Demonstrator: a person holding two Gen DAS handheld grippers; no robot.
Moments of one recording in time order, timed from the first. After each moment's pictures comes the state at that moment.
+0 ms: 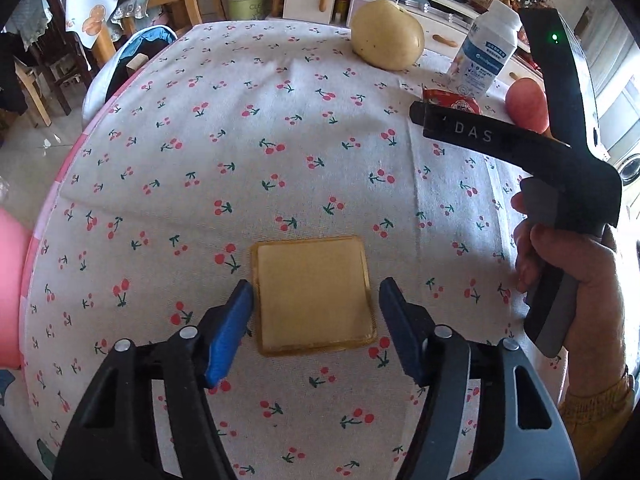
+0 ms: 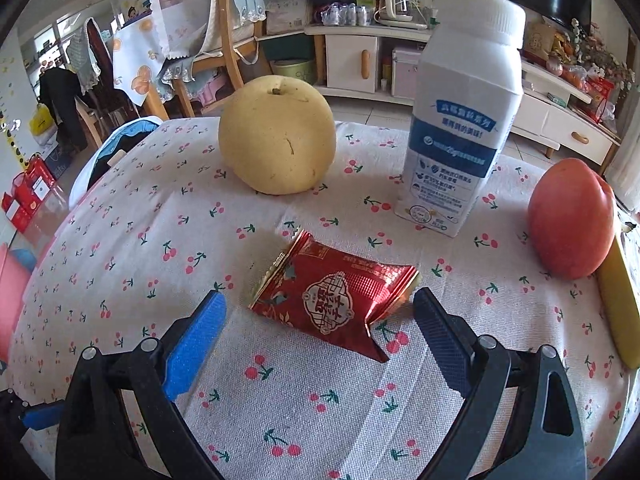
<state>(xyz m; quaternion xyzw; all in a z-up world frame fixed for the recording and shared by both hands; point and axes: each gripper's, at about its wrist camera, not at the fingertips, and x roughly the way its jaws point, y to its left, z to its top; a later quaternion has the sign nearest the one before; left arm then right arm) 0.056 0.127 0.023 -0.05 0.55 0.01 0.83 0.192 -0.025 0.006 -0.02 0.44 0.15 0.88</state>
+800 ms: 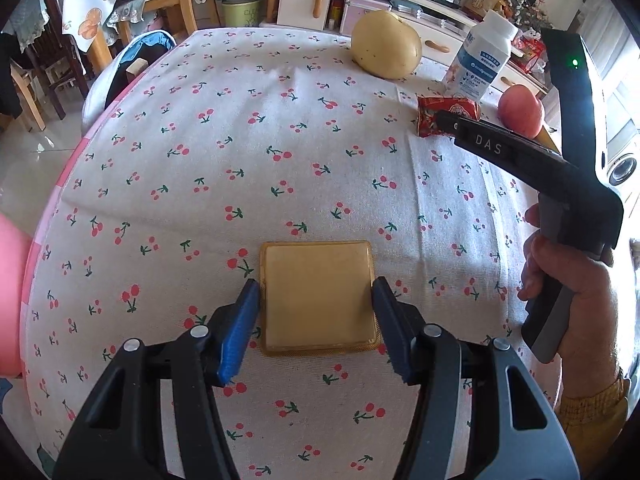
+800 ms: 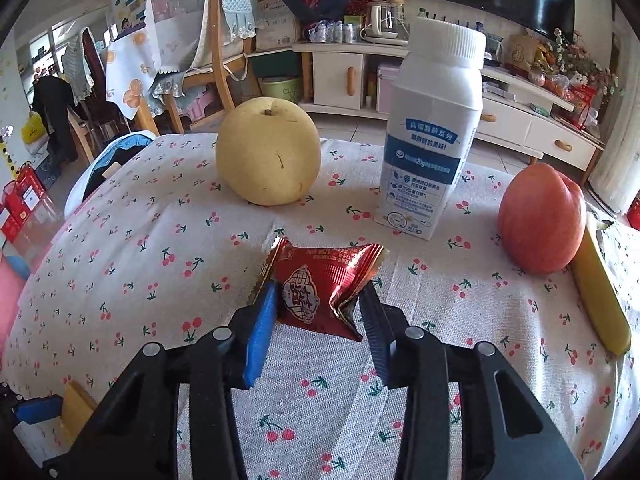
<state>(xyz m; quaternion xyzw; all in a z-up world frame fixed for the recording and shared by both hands) 0.053 0.139 0.028 -0.06 0.54 -0.01 0.84 0.171 -0.038 0.015 -0.01 0.41 0.13 0.90</state>
